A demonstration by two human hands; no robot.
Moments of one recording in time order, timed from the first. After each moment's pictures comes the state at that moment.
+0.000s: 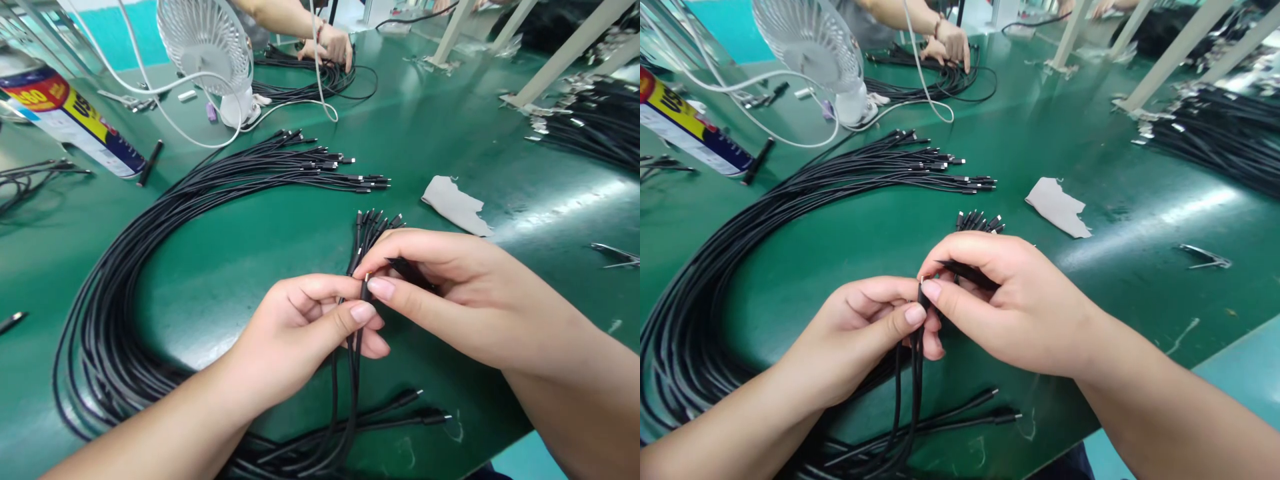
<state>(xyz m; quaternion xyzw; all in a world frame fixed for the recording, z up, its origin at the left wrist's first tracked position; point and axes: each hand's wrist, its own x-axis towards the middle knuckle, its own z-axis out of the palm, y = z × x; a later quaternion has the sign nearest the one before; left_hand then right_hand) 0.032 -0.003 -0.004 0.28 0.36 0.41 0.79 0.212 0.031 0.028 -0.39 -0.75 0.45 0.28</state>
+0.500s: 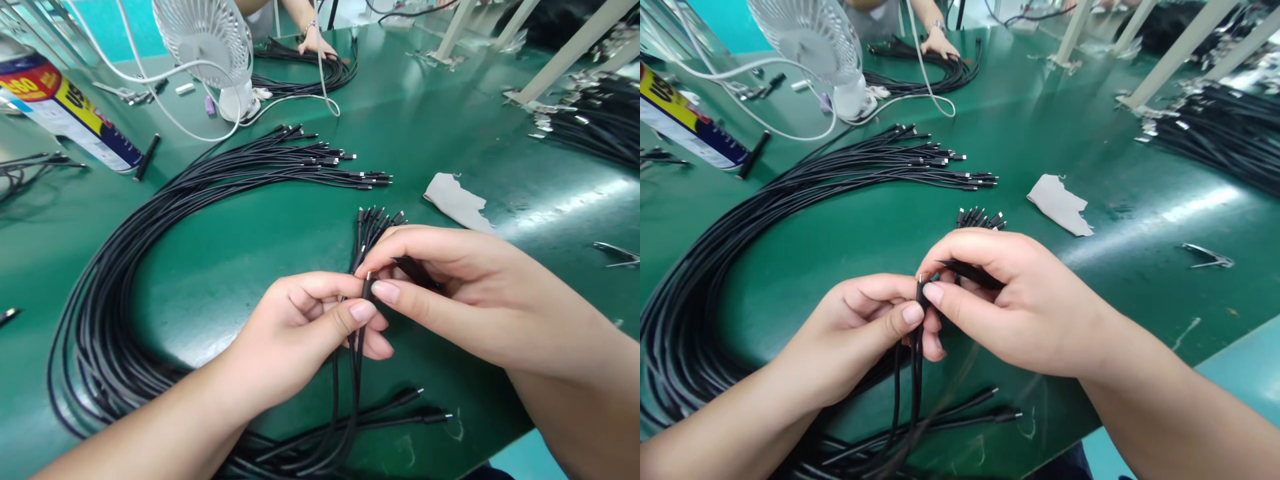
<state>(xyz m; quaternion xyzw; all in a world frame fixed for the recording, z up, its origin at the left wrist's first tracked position) 0.030 -0.003 -0.006 0.32 0.36 0.40 0.78 0.217 0.031 0.028 -0.39 -0.77 0.44 0.27</state>
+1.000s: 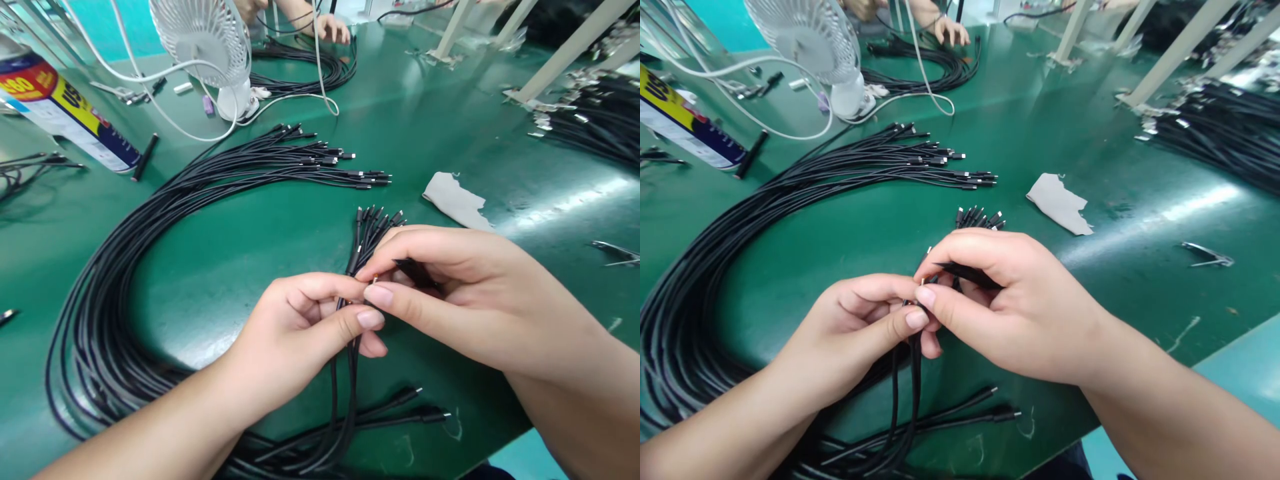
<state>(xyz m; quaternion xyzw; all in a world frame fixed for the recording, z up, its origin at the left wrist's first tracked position) 0.032 -0.003 -0.001 0.31 0.36 0.40 0.78 0.213 0.029 0.027 -0.39 -0.77 0.41 0.28</state>
